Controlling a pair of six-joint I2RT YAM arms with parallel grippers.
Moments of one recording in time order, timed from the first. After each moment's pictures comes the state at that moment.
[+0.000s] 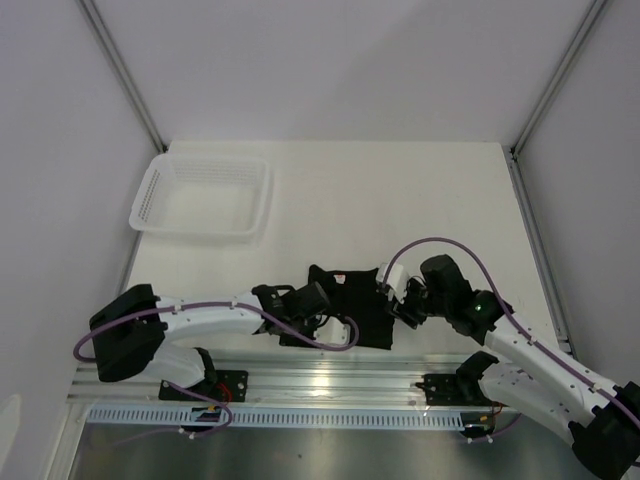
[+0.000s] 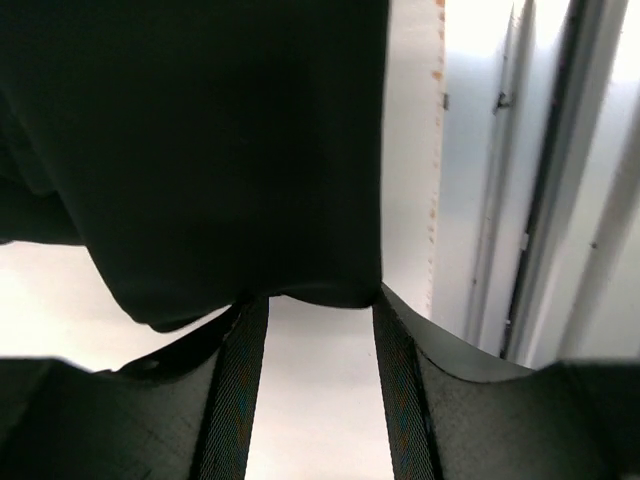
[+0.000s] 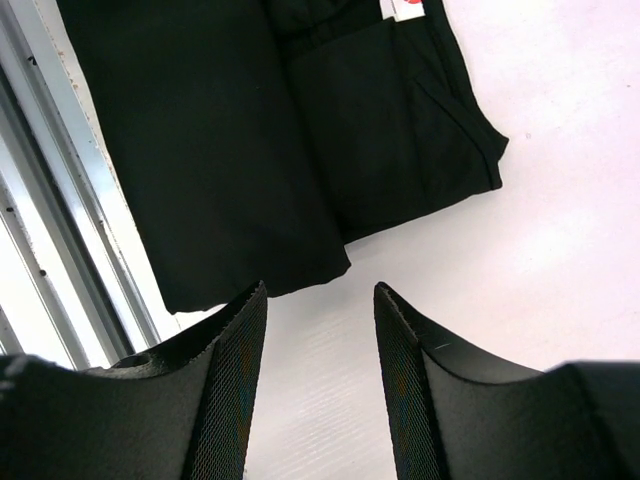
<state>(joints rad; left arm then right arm) -1.11 1.37 0.71 -0.58 0.03 0.58 0.66 0.82 0.56 -0.52 -0.30 -0.49</state>
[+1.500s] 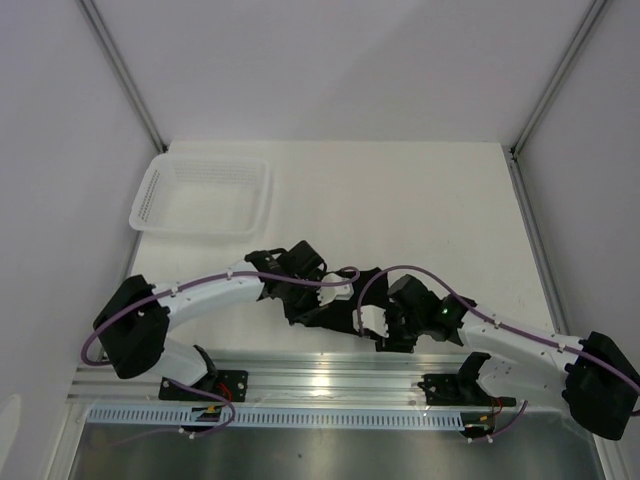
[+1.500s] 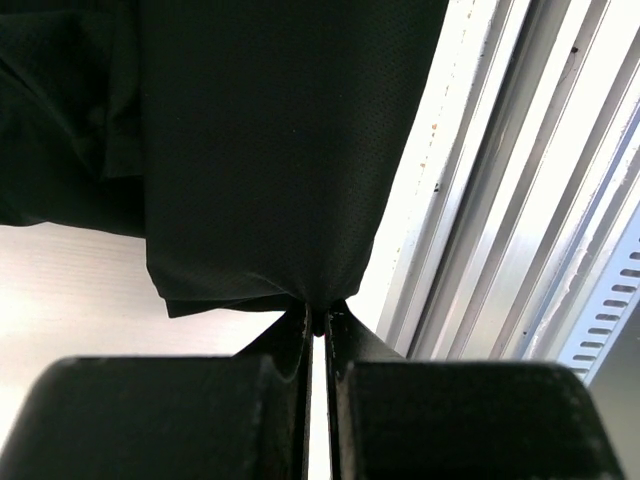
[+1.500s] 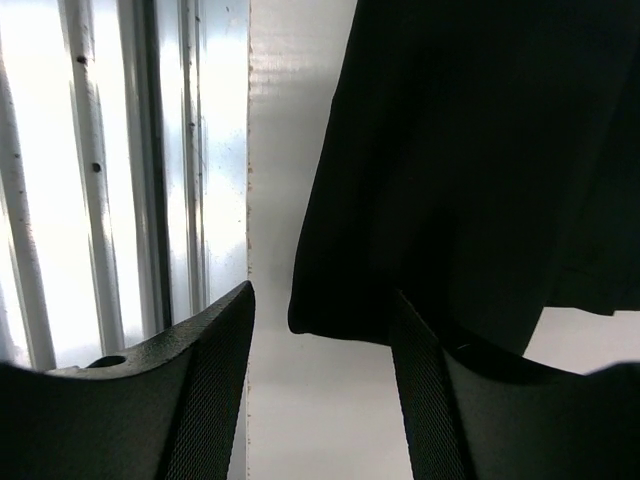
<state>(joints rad) -0.88 1.44 0.91 -0.68 0.34 0.37 0.88 1.02 0.50 -0.52 -0.32 -0.72</state>
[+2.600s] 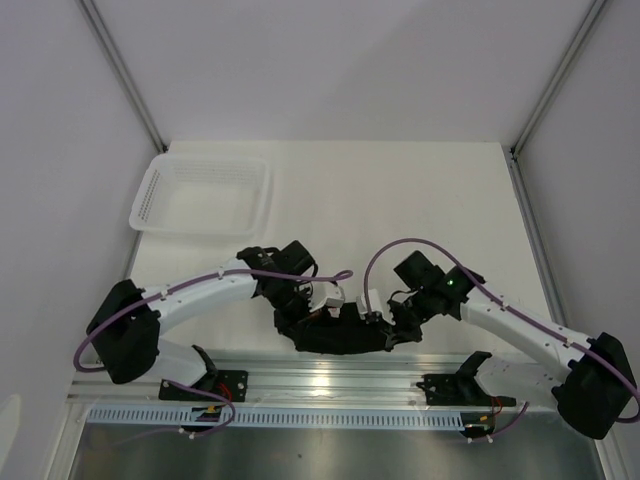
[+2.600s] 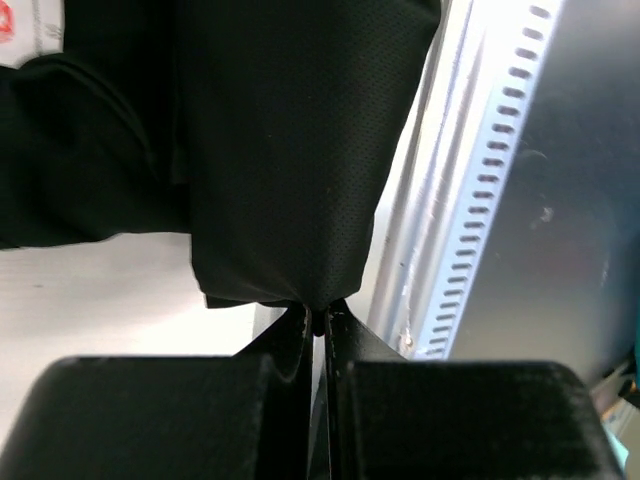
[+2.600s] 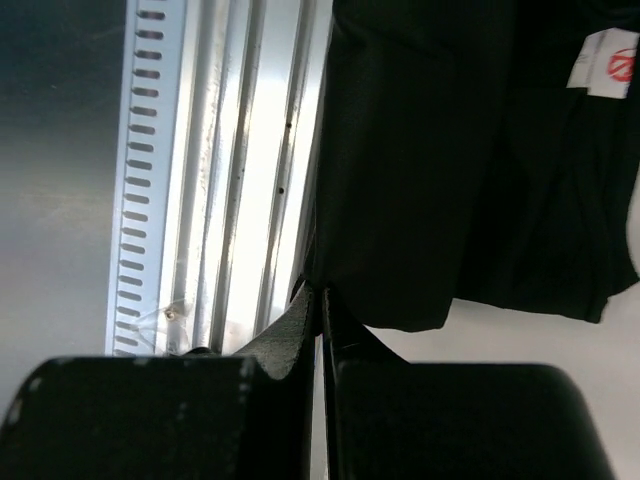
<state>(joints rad) -0.85 1.40 0.92 -0.89 0.57 0.39 0.75 1.09 0.74 -0.90 -0.68 -0.82</state>
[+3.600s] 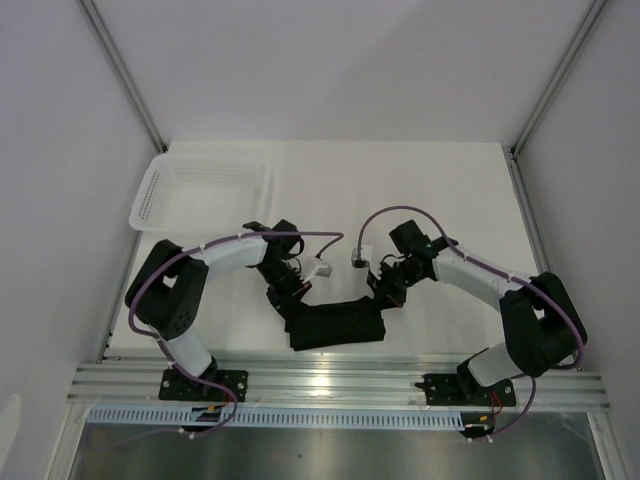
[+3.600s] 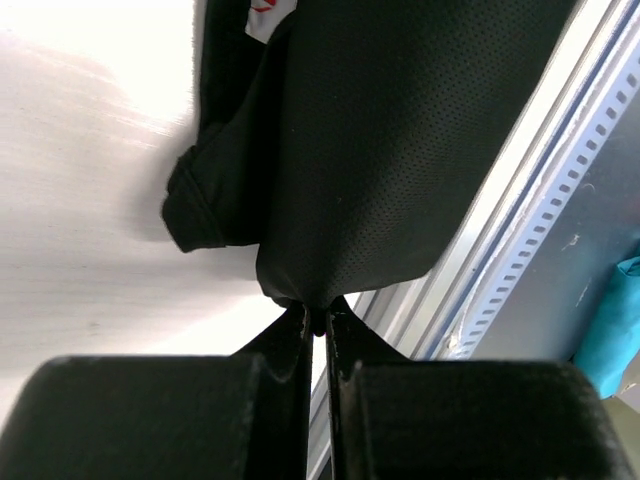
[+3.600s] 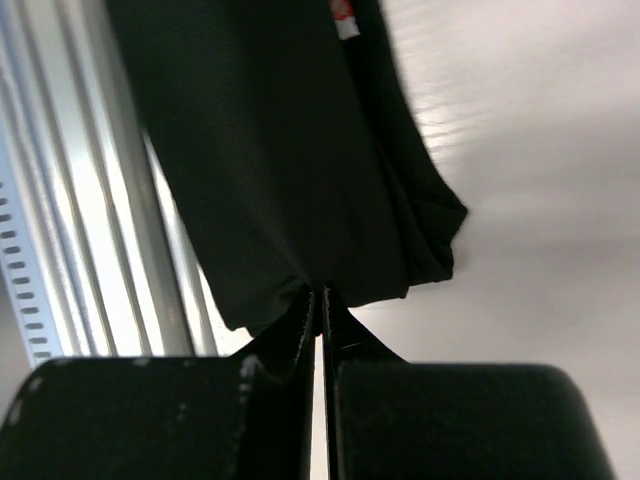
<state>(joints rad) -0.57 1.70 1.02 -0.93 0.60 0.49 0.53 1.46 0.85 -0.64 -0.70 -0.65</state>
